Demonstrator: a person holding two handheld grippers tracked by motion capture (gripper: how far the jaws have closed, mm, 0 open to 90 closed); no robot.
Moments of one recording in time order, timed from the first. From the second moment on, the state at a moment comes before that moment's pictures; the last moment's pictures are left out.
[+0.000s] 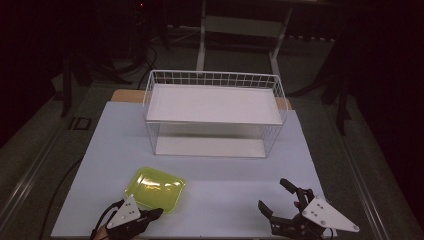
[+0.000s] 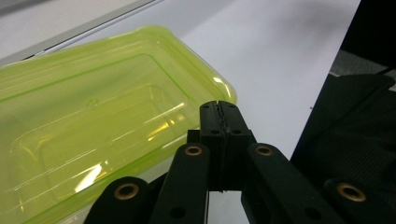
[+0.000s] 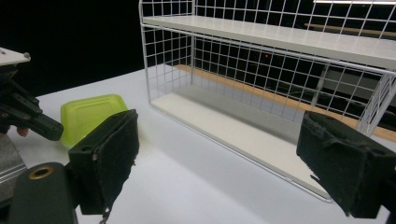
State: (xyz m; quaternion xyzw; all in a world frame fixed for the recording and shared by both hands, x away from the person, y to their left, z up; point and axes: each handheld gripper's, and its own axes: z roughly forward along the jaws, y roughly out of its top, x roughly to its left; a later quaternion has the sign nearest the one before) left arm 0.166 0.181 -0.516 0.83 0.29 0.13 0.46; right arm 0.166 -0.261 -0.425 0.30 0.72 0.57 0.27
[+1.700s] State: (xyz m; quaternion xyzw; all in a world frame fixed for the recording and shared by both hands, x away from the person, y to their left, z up) left arm 0.217 0.266 -0.532 0.78 0.34 0.24 0.46; right arm 0.170 -0.255 -0.433 0.30 0.73 0.56 0.24
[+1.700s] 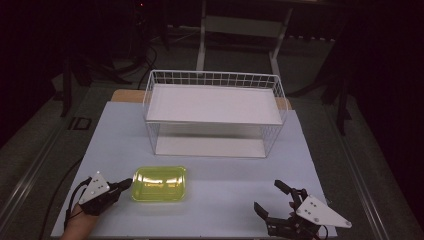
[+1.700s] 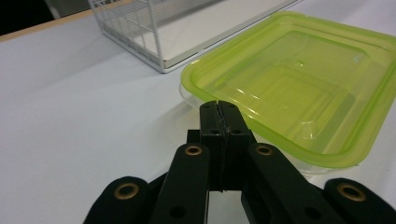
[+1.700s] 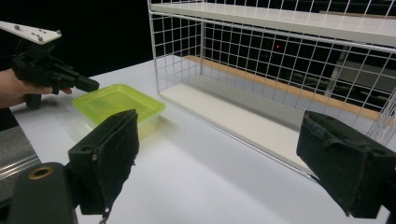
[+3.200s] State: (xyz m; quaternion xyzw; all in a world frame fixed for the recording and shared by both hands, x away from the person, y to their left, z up) left arm 0.255 0.147 -0.534 0.81 0.26 0.19 0.49; right arm 0.176 -0.255 -0.440 0.30 0.74 0.56 0.22
